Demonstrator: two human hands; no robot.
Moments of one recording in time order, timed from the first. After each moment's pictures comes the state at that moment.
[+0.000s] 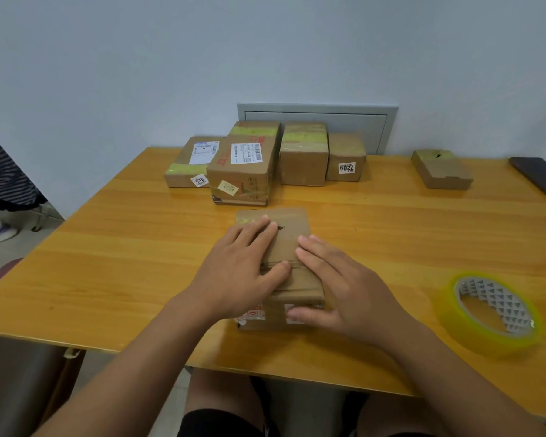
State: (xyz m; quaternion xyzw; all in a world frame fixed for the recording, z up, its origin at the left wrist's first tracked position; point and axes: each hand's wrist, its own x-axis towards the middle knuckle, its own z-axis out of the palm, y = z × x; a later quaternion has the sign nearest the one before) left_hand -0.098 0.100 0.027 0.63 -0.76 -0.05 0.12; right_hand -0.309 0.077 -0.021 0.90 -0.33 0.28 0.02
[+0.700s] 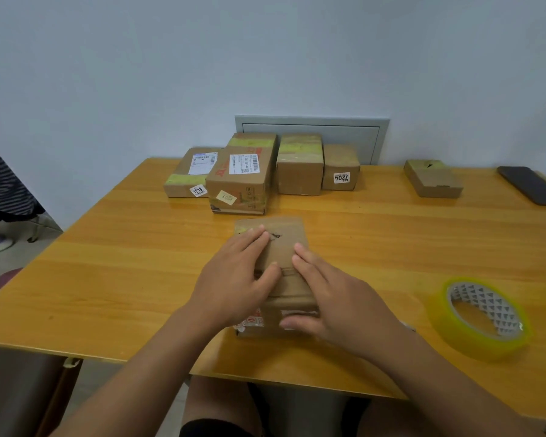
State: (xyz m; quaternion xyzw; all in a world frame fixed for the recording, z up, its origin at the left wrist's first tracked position) left_hand -0.100 0.105 0.023 0.64 -0.73 -0.06 0.21; right_hand -0.297 0.093 -0.005 0.89 -0.40 0.20 0.00
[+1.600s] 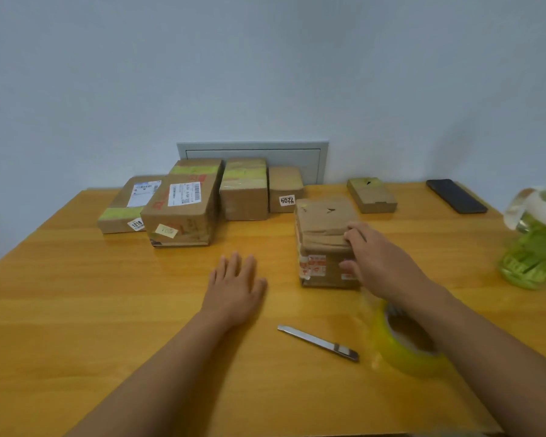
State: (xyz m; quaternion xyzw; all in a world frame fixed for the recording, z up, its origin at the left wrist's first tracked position) left_hand -0.162 -0.006 -0.049 0.69 -0.71 -0.14 0.06; right_hand -0.428 0.001 0.030 0.79 -0.60 0.10 0.02
